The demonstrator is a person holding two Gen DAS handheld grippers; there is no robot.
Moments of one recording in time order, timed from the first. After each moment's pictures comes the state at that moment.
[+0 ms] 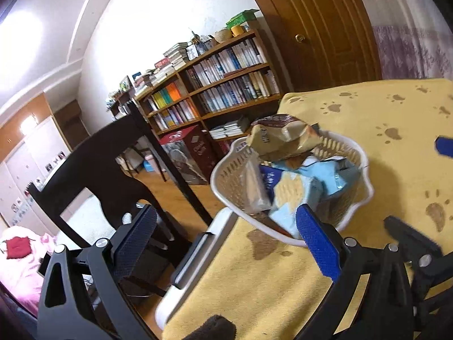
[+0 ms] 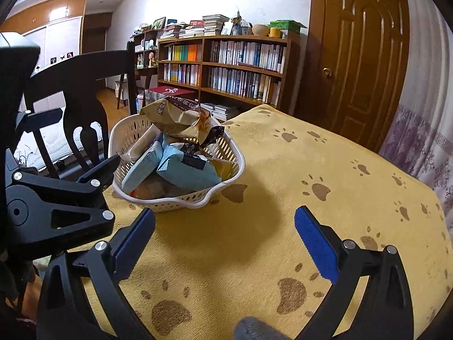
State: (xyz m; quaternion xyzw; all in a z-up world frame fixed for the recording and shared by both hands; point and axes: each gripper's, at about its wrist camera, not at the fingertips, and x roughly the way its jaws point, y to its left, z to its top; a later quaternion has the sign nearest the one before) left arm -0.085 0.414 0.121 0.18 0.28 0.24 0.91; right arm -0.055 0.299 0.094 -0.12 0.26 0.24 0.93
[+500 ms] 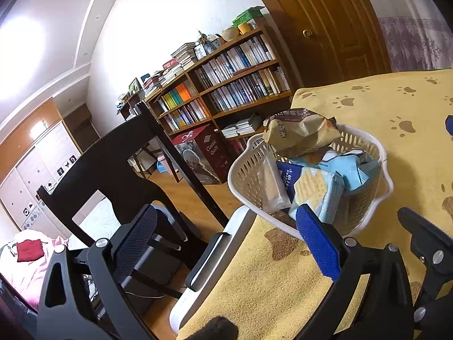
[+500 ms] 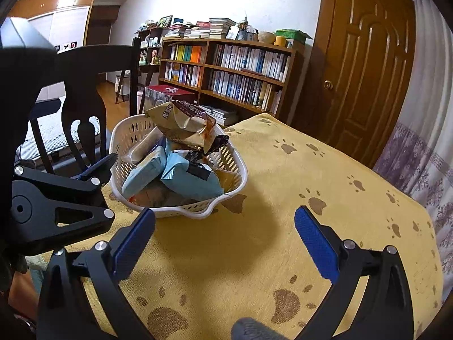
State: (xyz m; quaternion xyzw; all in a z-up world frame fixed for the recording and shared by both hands) left arm -0.084 0.421 0.121 0.18 0.28 0.26 0.90; right arm -0.057 0.313 0.098 -0.16 0.24 0.23 0.93
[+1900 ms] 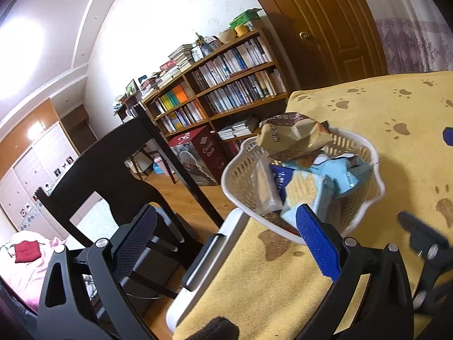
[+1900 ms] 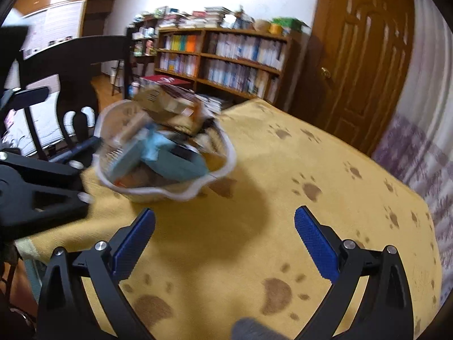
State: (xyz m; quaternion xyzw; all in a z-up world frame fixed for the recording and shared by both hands) left arm -0.086 0.410 0.127 0.18 0.29 0.24 0.91; right arm -0.045 0.292 0.091 -0.16 0.27 0.22 0.92
